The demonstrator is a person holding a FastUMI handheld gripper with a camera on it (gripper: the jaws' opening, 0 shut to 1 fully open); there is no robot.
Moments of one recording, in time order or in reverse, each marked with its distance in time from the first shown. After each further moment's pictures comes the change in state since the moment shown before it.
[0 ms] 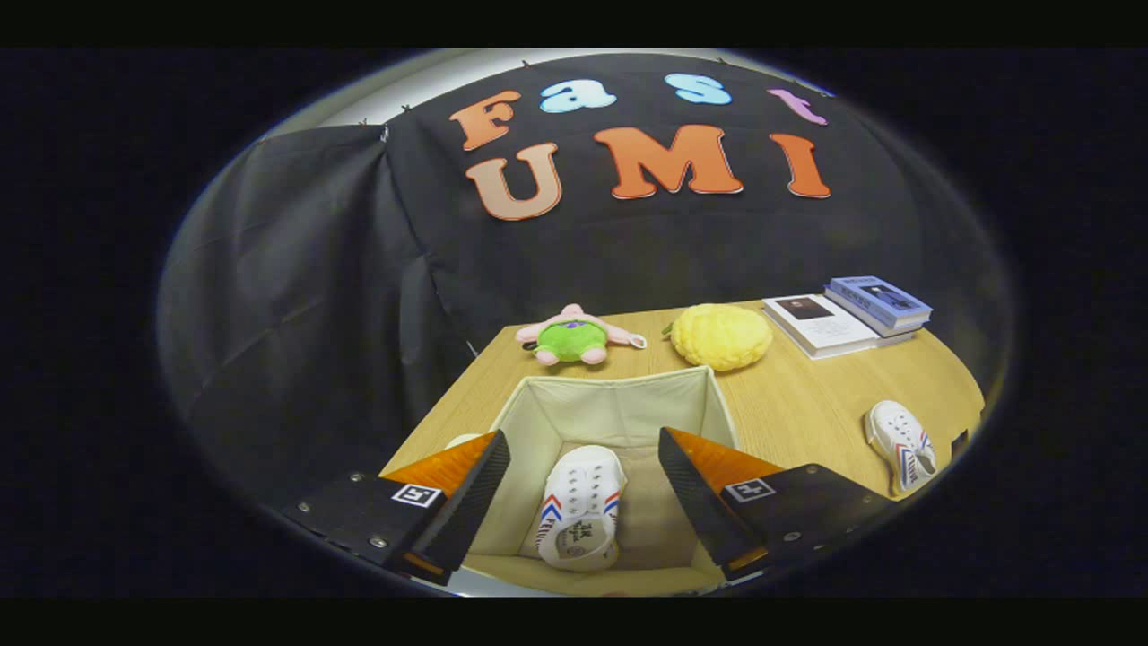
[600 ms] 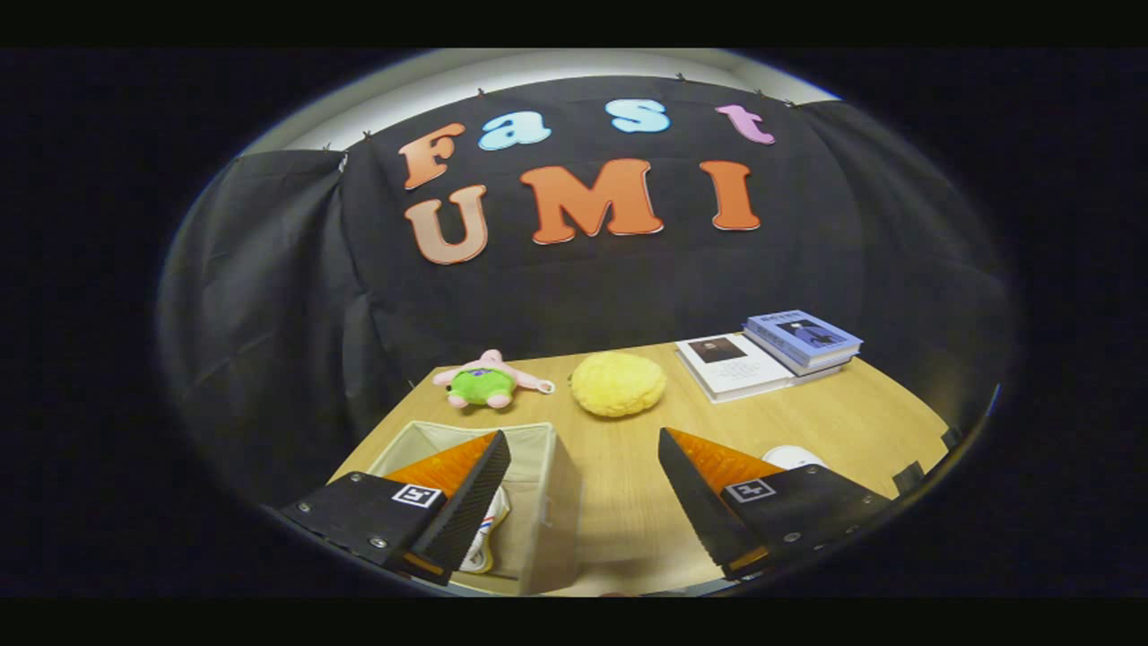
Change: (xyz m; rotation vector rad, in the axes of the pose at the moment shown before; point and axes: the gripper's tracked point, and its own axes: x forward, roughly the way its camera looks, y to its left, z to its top) arm -0.028 -0.144 0.047 0.029 -0.130 -0.164
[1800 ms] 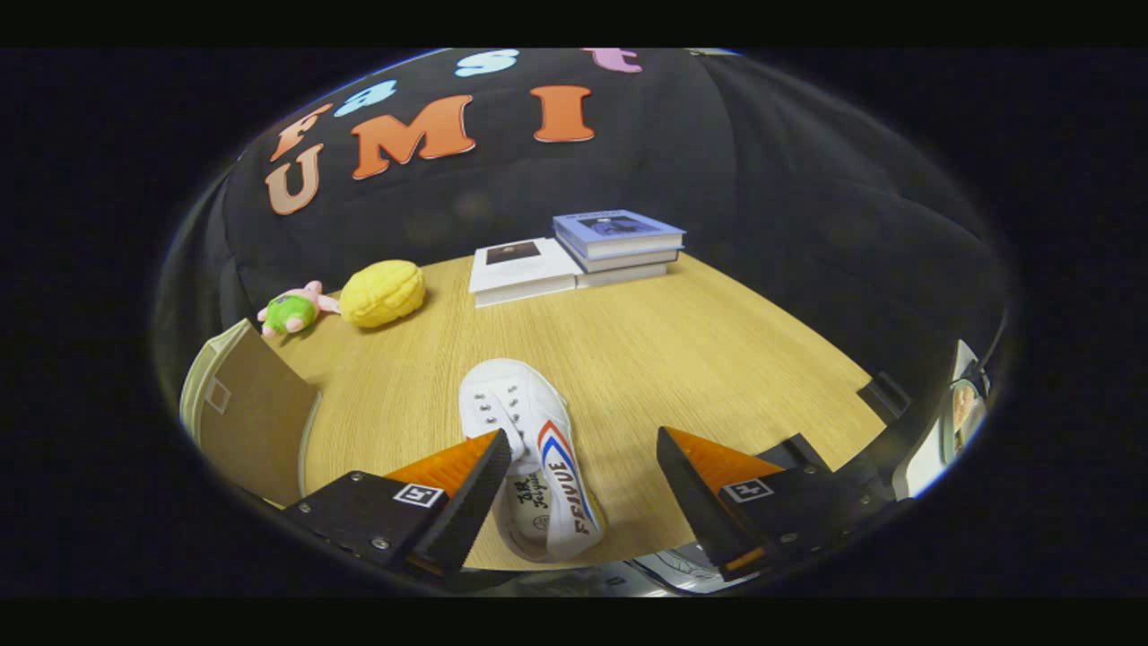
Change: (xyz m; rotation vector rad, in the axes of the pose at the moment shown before) arm -0.002 -0.274 -0.152 0.051 0.331 -0.243
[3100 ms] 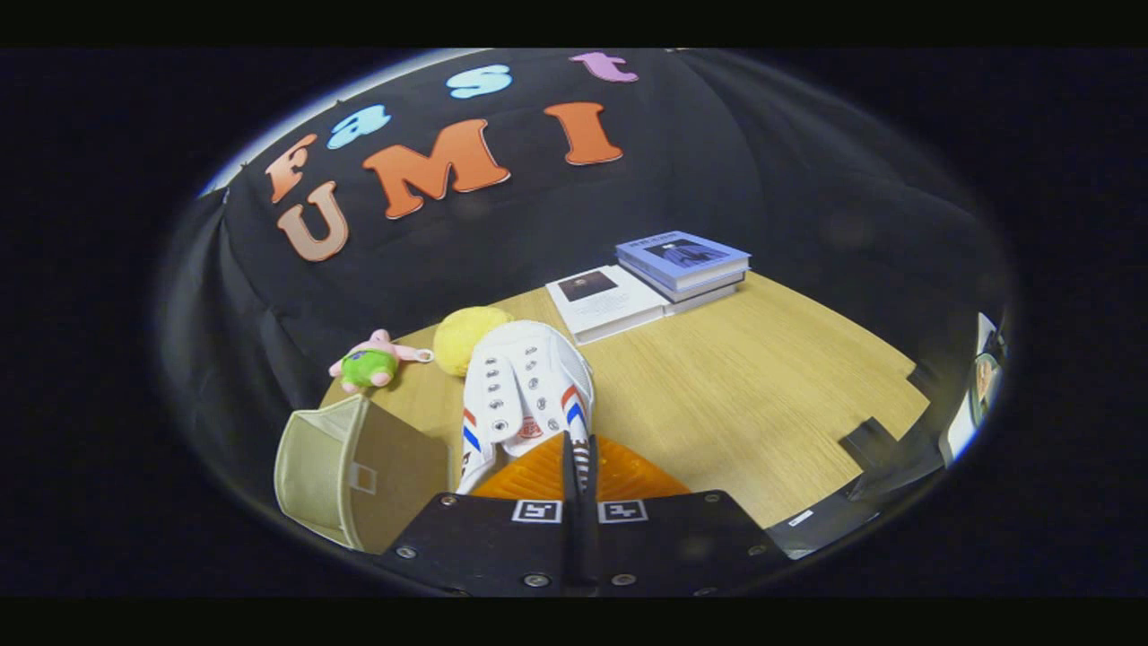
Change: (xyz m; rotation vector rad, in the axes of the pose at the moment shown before) arm -0.069 0.142 0.084 0.162 -0.069 0.119
